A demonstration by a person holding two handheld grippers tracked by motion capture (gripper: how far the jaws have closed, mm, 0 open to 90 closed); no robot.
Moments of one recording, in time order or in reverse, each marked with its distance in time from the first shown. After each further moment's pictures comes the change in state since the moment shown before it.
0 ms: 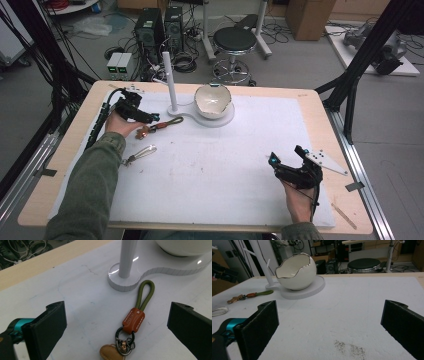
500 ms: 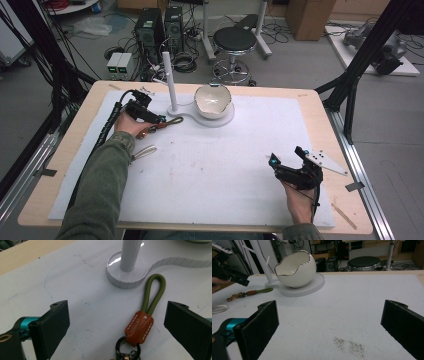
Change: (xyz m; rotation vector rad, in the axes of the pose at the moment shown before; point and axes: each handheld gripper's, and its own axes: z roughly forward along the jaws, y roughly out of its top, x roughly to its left) left arm -0.002 0.000 0.037 0.090 0.012 0.002; right arm -0.001 -0.001 -0.001 0.015 -0.001 -0.002
